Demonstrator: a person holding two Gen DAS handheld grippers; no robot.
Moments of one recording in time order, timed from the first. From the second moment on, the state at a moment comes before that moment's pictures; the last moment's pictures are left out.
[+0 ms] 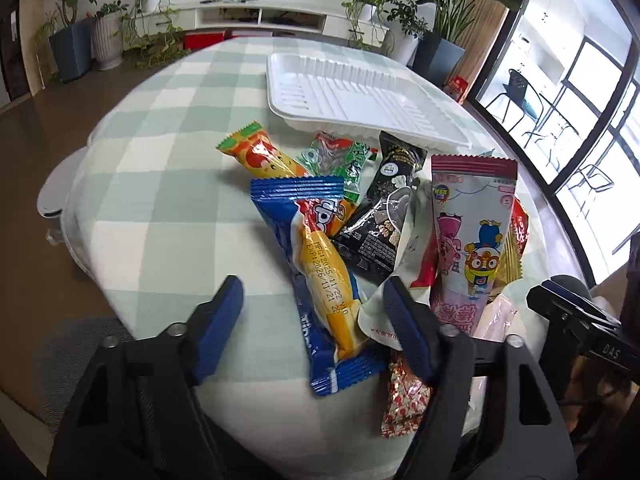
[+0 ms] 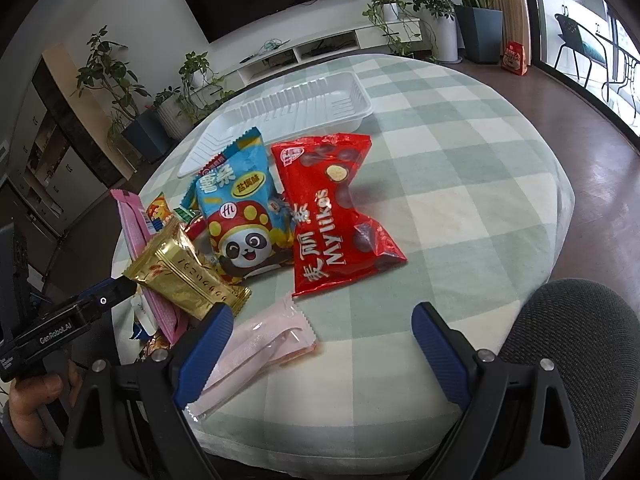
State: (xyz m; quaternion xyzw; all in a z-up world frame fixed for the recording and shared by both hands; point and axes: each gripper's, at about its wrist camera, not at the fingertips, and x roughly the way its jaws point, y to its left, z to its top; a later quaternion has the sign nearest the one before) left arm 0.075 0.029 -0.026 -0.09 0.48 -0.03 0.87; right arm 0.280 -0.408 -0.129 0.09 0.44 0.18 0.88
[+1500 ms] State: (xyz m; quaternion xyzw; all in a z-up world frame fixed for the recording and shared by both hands) left arm 0.105 0.025 -0.043 -0.04 0.50 -0.04 0.86; right arm 0.172 -0.256 -0.125 -0.34 0.17 0.33 0.86
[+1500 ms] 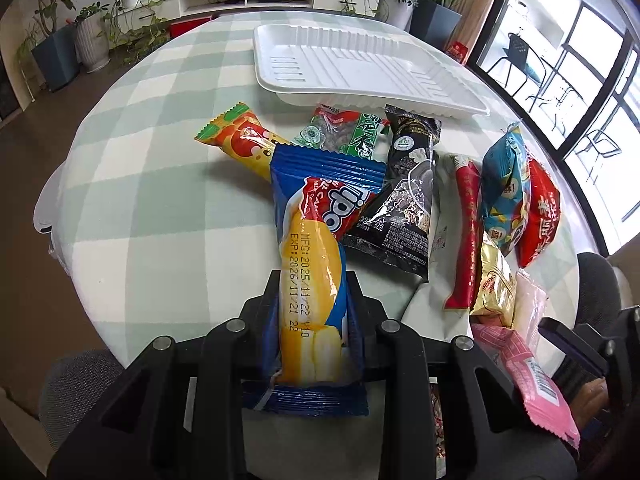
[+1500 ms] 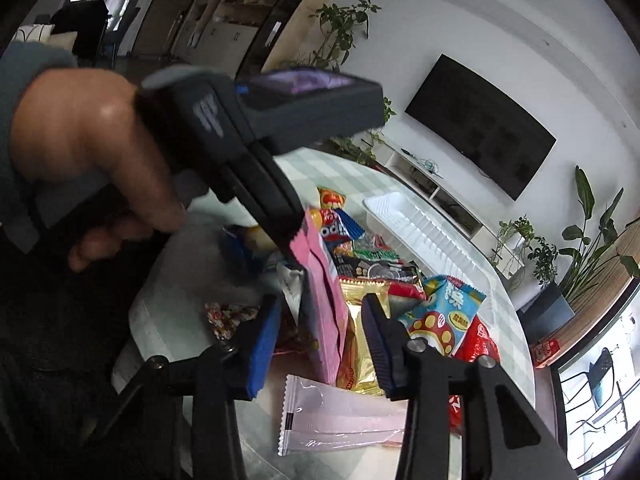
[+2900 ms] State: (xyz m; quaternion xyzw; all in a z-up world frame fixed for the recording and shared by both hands) left arm 0.078 0.055 0.010 -0.14 0.44 -0.11 0.88; right arm 0.274 -0.376 -0.086 0.18 0.35 0.41 0.82
